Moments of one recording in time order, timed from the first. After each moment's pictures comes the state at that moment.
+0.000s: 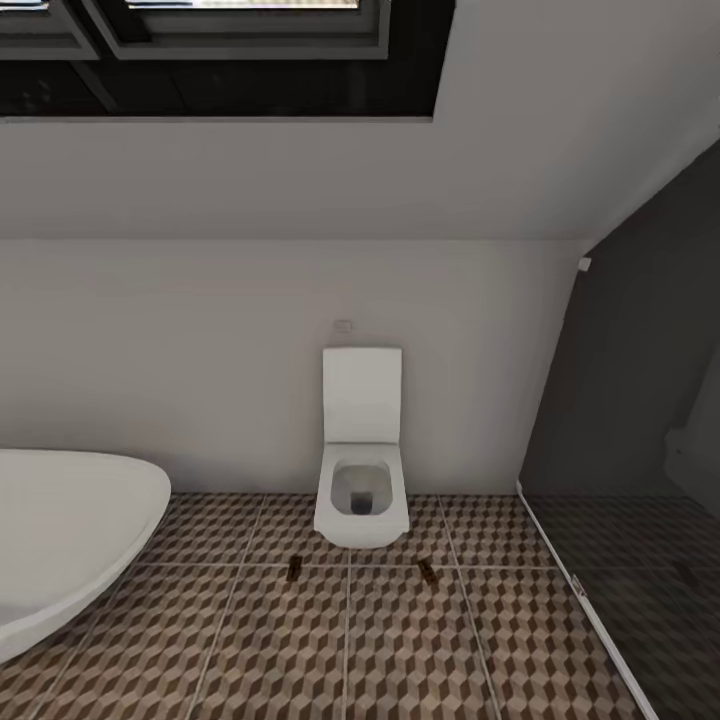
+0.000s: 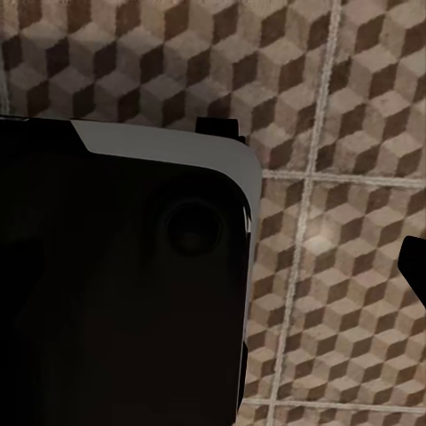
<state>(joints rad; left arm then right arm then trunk) -0.26 -0.02 -0.23 0.00 0.30 0.01 -0.02 -0.15 -0.06 -0.26 0.03 0.31 -0.06 0.06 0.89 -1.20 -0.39</state>
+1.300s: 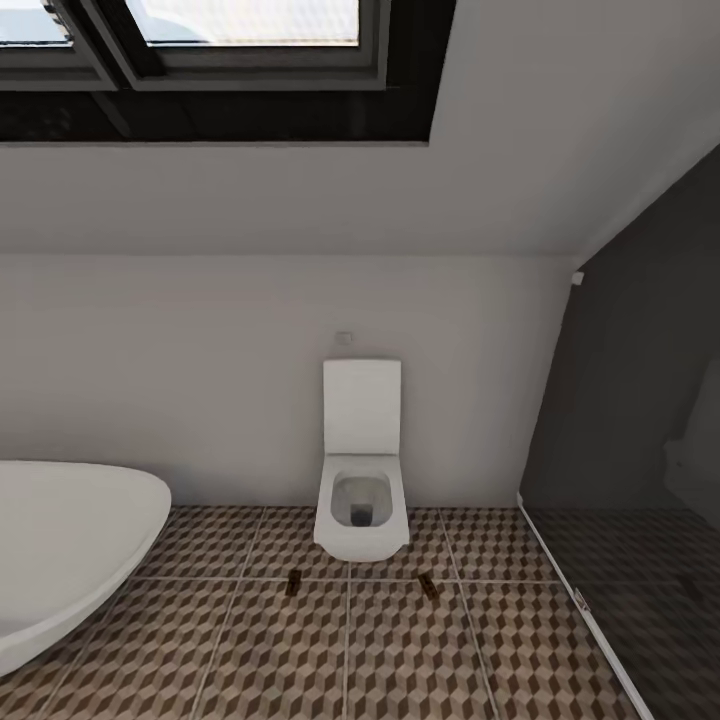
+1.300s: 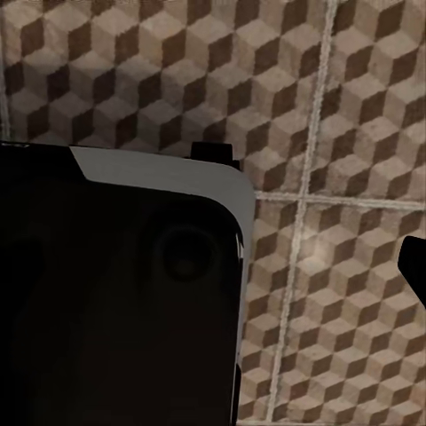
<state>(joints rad) -0.26 -0.02 -0.23 0.00 0.30 0.01 -0.02 -0.15 -0.06 -0.26 0.03 0.32 -0.06 0.06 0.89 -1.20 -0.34</state>
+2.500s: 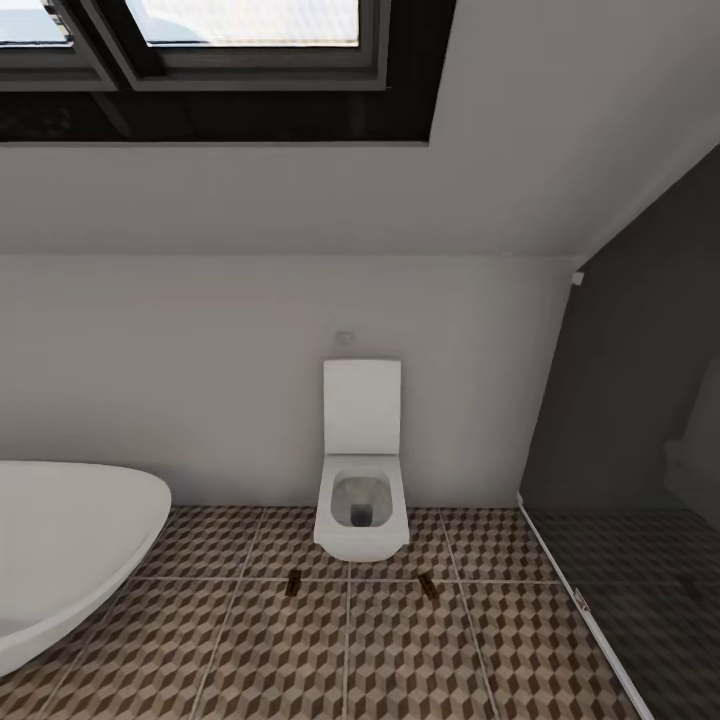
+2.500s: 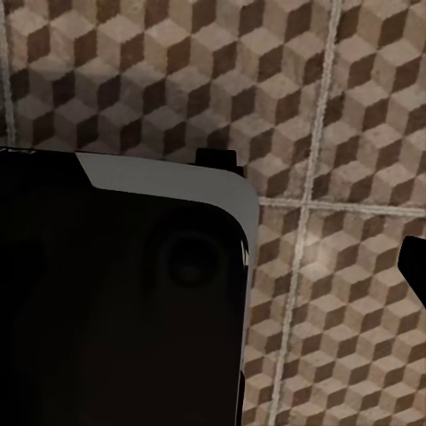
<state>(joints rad) -0.26 0.00 -0.23 -0.01 0.29 0.01 -0.01 -0.15 -0.05 -0.26 0.02 0.32 -0.07 0.06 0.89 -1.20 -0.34</state>
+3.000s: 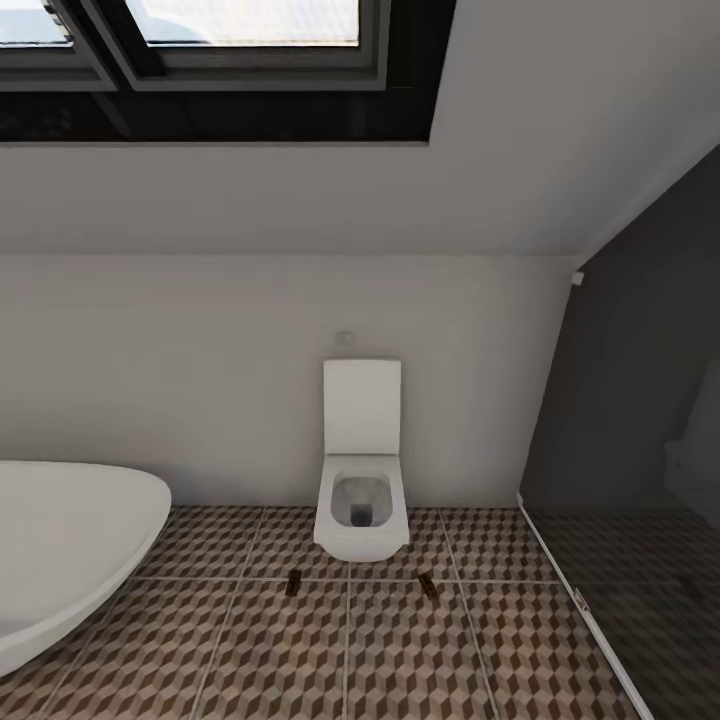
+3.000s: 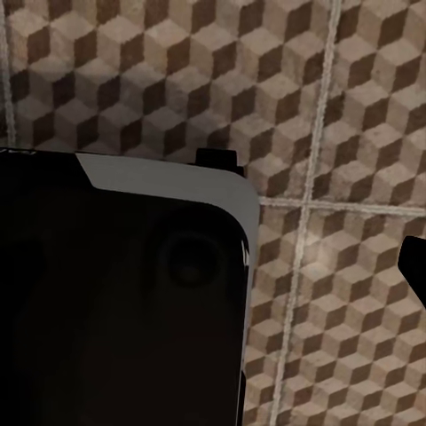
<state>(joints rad) -0.26 0.00 -0.23 -0.01 0.30 0.01 -0.01 -0.15 -0.05 -0.26 0.02 0.32 -0.07 0.06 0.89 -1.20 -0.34</state>
